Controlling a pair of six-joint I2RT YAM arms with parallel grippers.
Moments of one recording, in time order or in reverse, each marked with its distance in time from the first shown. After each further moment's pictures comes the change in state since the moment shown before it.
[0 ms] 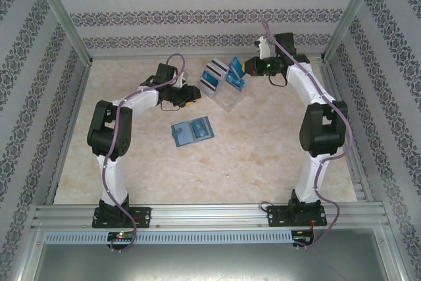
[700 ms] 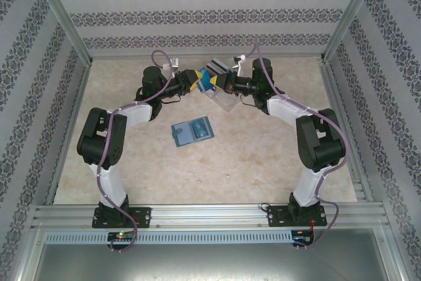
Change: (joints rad) left arm 0.013 -0.111 -0.272 0.933 0.124 -0.566; right arm 0.211 -0.132 -0.504 0.921 -0.186 0.777
